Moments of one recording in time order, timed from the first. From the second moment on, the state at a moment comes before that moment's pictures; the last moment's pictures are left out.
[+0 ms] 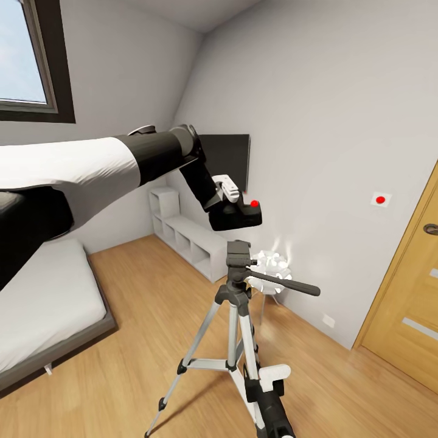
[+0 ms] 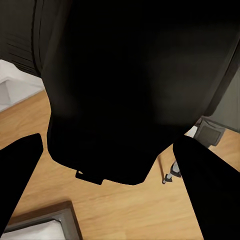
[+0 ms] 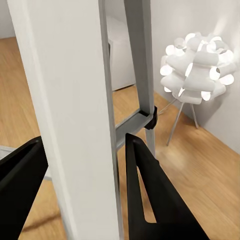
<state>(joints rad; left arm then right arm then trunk) -1.98 -0.14 -1.86 -0.40 0.88 0.74 -1.06 -0.14 0.17 0.12 -0.90 0.22 -0.26 -0.13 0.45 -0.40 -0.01</state>
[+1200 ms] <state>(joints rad) -1.85 -0.14 -1.87 -0.37 0.86 0.73 -1.01 -0.14 0.17 0.12 -0.90 0.23 -0.26 -0.13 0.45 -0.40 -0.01</state>
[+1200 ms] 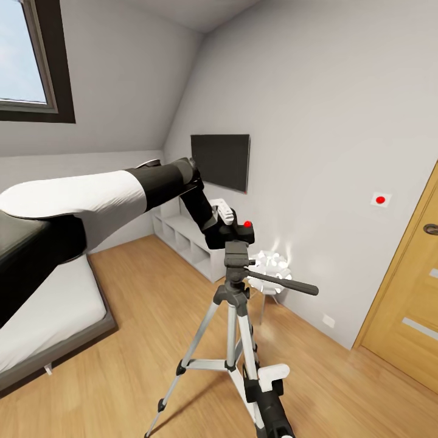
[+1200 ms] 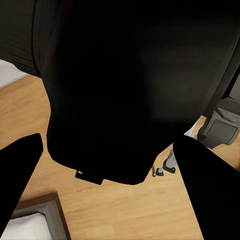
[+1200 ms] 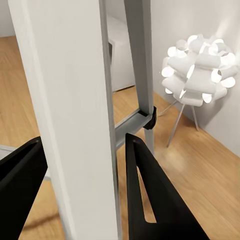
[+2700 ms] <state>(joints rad) -1.98 -0.05 -1.56 -0.40 0.87 0.75 -1.16 -0.14 0.17 0.12 -0.89 0.22 -0.26 -0.13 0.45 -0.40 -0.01</state>
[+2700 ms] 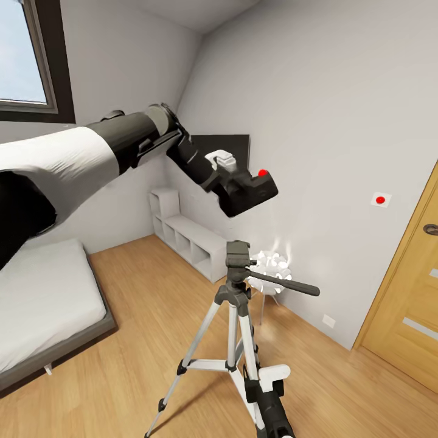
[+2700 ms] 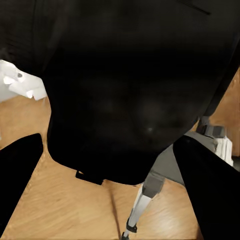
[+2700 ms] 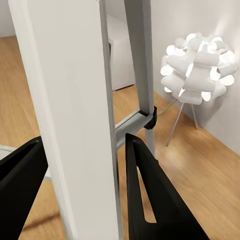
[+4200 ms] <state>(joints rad) -2.05 -0.06 -1.41 -0.52 0.27 0.76 -1.57 -0.14 0.17 0.12 -0.89 0.22 -0.26 -0.13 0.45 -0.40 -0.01</state>
